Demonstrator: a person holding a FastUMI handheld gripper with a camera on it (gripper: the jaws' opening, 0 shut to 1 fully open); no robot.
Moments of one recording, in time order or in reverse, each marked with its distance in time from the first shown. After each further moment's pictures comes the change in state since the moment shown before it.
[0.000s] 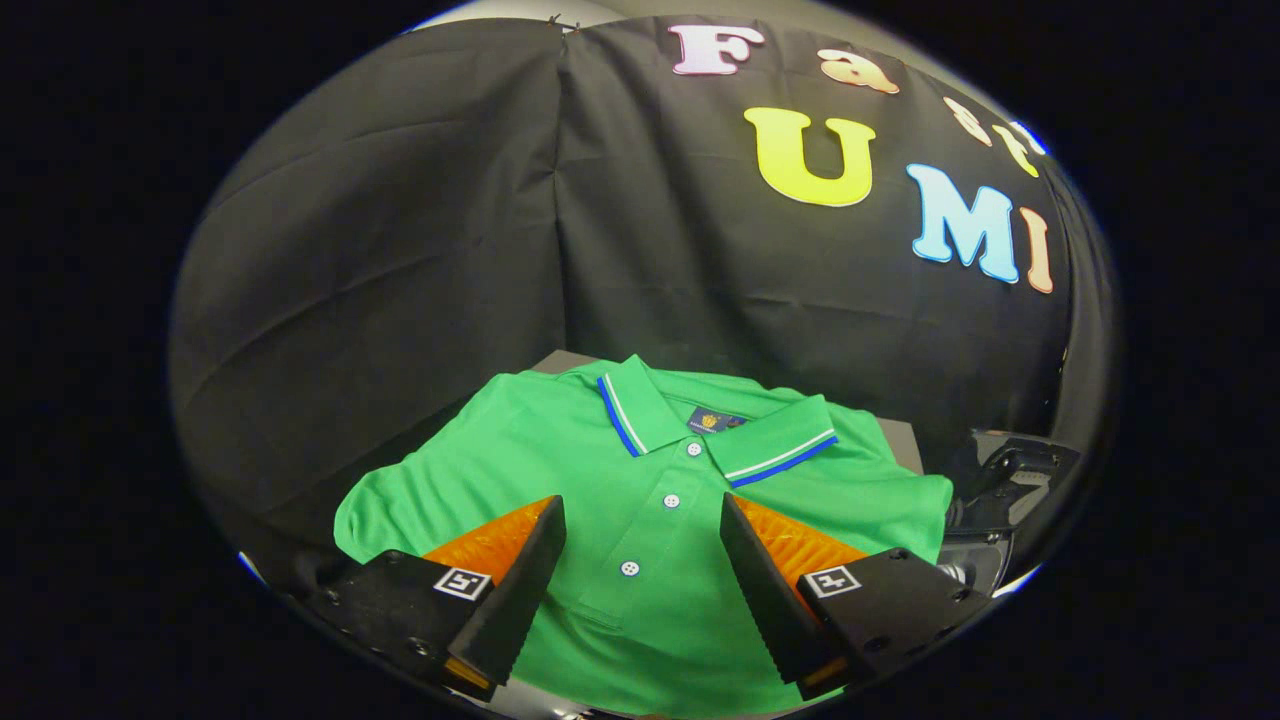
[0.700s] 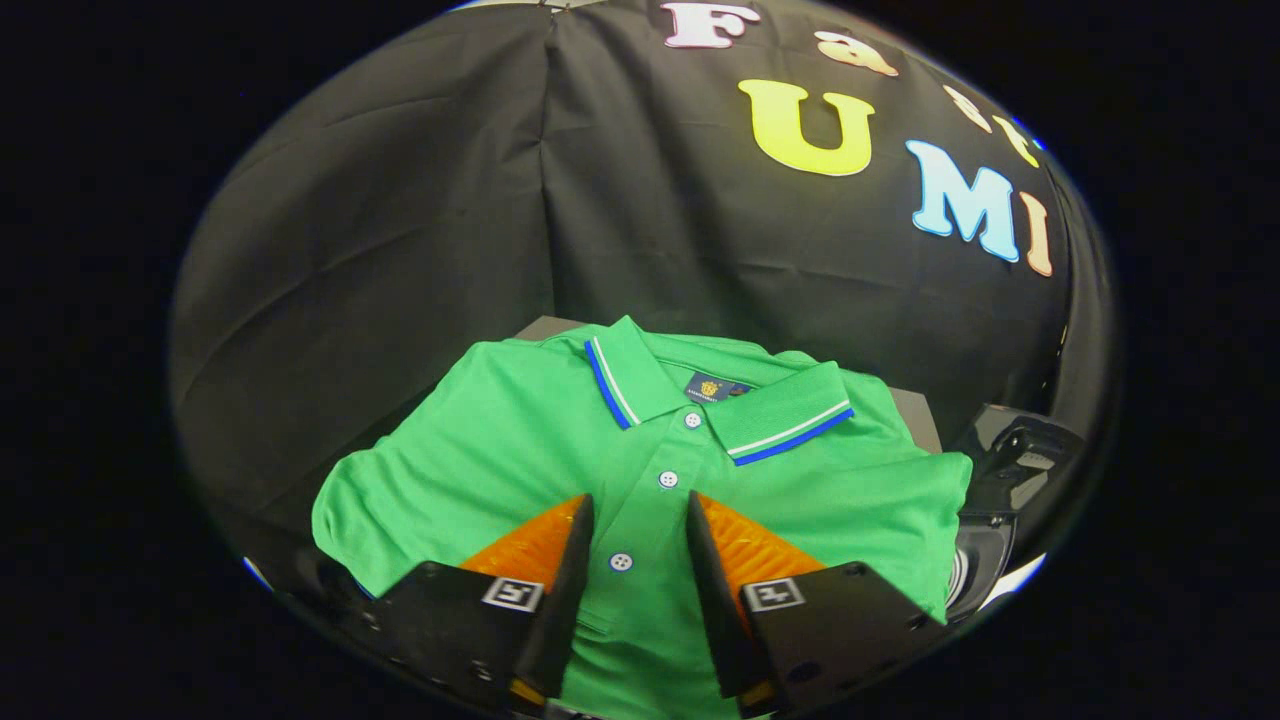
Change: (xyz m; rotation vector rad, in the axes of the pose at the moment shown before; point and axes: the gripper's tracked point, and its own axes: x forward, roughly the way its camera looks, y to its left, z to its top) arm 0.013 -0.001 -0.008 0.044 0.058 -0.025
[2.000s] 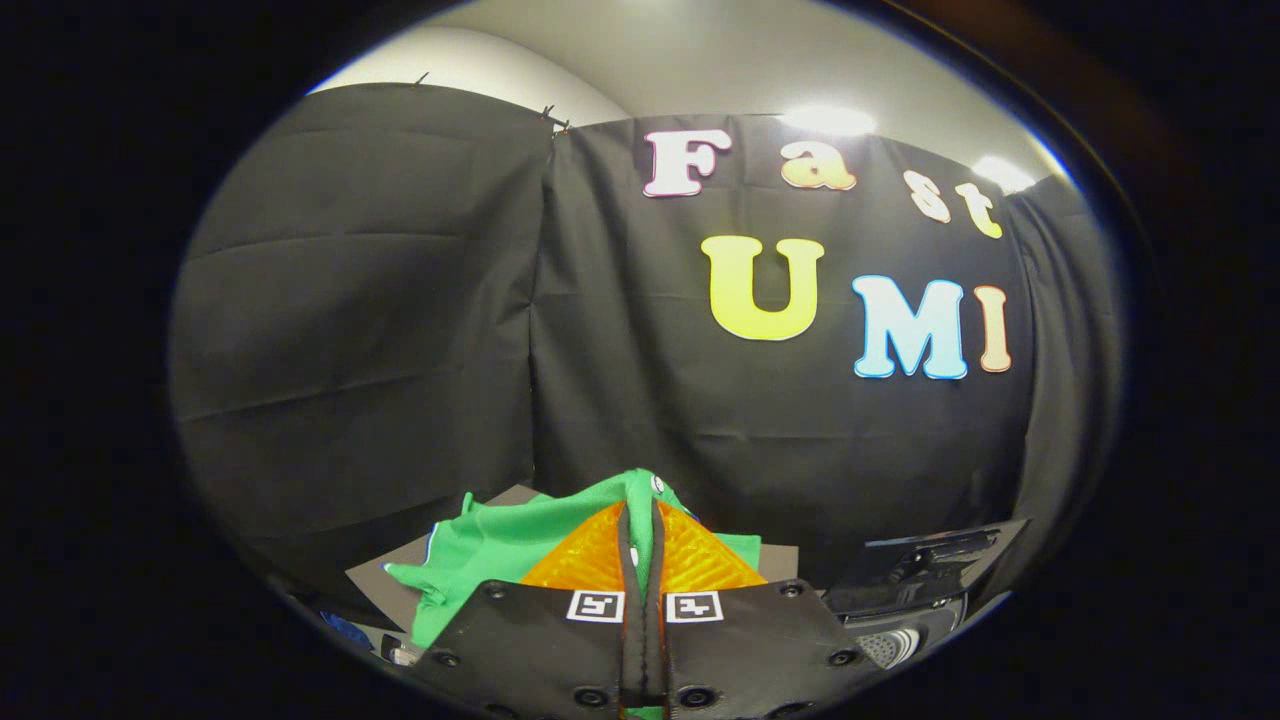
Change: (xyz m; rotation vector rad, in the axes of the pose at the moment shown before) arm -0.120 -0.072 0.115 -0.052 -0.474 -0.047
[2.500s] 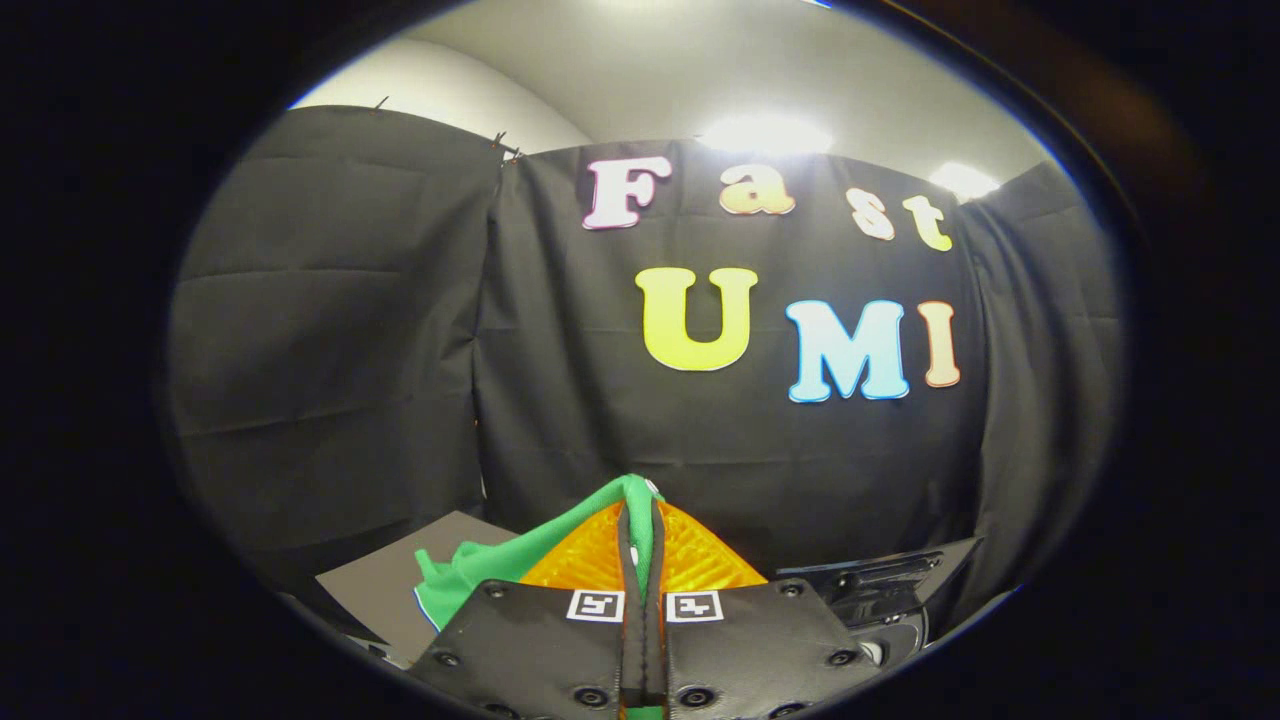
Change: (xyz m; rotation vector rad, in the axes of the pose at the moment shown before) arm -0.029 -0.091 0.036 0.033 -0.084 -0.133
